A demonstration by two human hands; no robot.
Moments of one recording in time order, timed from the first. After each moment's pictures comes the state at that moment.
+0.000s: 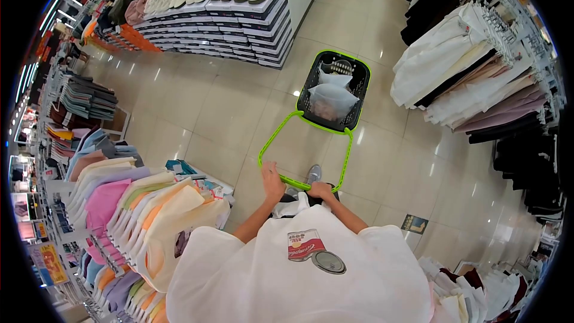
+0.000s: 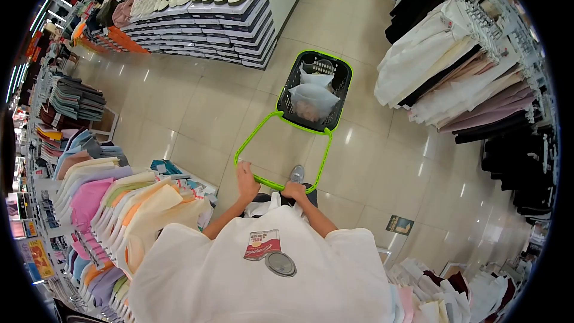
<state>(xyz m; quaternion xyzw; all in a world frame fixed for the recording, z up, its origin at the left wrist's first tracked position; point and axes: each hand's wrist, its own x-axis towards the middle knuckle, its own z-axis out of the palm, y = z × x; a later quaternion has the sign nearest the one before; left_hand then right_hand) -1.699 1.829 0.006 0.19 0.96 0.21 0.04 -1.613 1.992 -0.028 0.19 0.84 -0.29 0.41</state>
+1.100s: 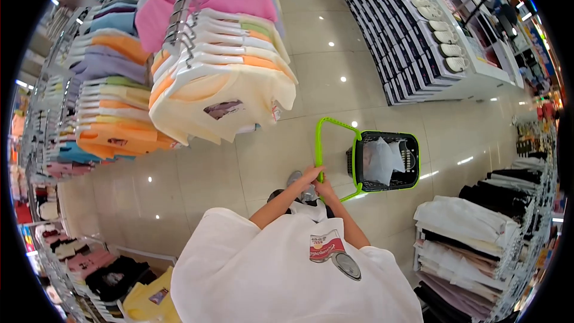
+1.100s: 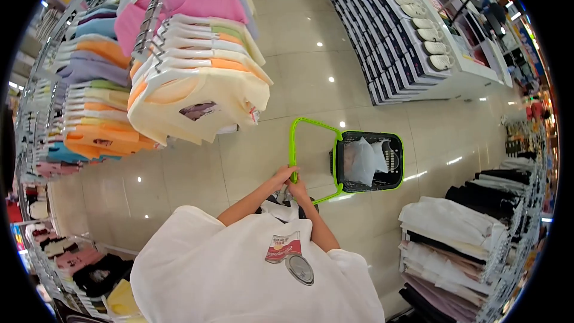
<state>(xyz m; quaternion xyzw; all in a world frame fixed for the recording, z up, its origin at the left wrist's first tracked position) -1.601 1.701 -0.014 -0.32 0.49 0.78 0.23 -1.600 1.813 -0.044 0.09 0.73 -0.50 0.46</state>
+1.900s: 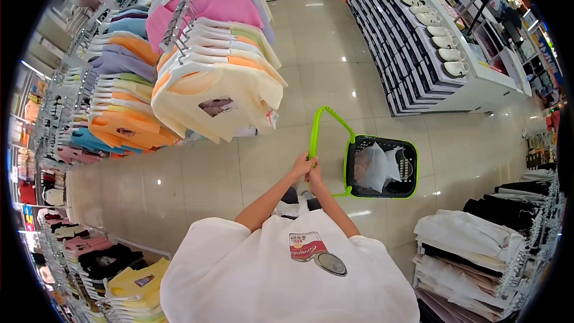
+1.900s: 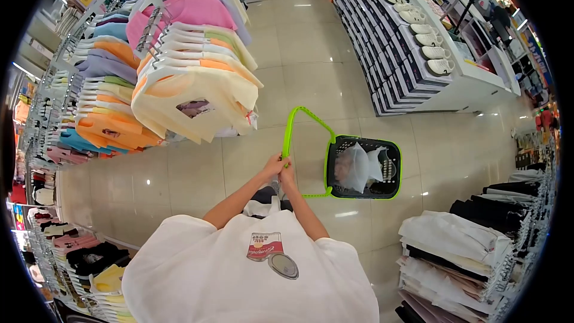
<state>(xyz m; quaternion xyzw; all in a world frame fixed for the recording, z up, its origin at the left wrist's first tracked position) -1.629 1.739 0.021 -0.29 0.66 0.69 0.08 -1.639 1.819 0.008 0.12 0.60 -0.69 0.39</state>
